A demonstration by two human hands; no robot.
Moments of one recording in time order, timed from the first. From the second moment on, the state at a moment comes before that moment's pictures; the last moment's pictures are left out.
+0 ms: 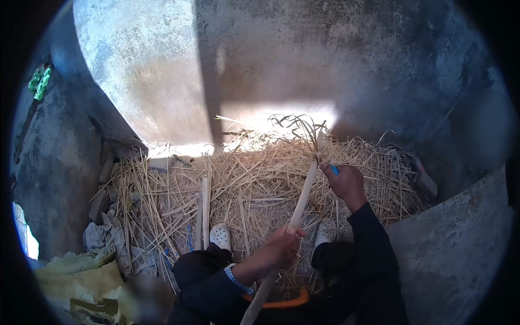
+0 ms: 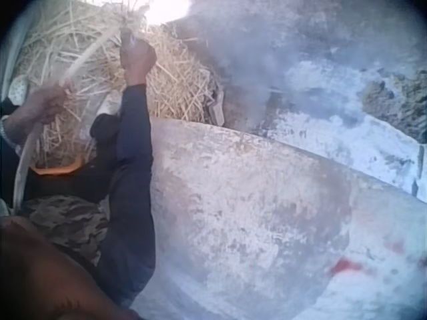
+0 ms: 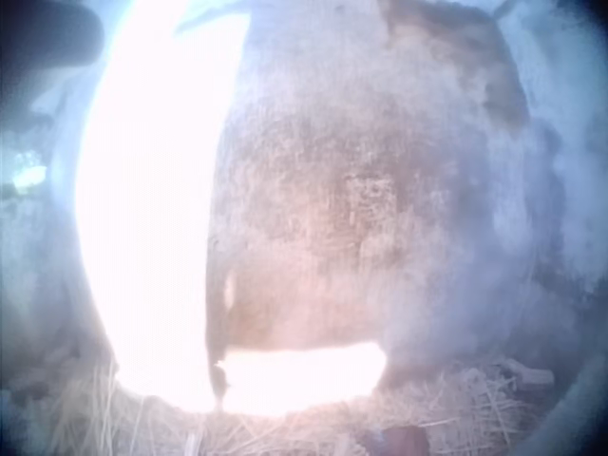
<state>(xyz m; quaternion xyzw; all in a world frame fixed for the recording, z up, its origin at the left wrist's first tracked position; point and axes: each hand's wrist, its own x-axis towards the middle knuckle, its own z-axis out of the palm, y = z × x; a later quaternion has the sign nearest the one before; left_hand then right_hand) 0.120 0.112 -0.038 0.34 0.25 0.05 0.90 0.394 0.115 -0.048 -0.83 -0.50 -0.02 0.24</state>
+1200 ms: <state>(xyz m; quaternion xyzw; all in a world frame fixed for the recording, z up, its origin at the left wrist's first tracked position) 0.119 0.102 -0.023 0.43 0.29 0.06 0.85 0.401 0.119 -0.076 -0.76 -0.59 -0.16 0.22</state>
